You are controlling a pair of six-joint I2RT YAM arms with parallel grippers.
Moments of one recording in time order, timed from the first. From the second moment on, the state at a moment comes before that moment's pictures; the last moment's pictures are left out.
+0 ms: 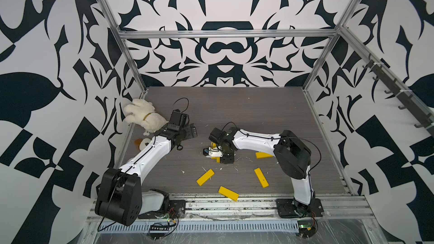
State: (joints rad) left arm -0.33 1.30 0.84 -0.45 -0.10 -0.46; right arm 0.97 2.01 1.43 -0.86 0.01 -0.58
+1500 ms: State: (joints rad) left arm -1.12 1.38 0.90 -1.07 -0.29 -0.81; right arm 0.60 1.17 1.00 -0.78 0.12 0.10
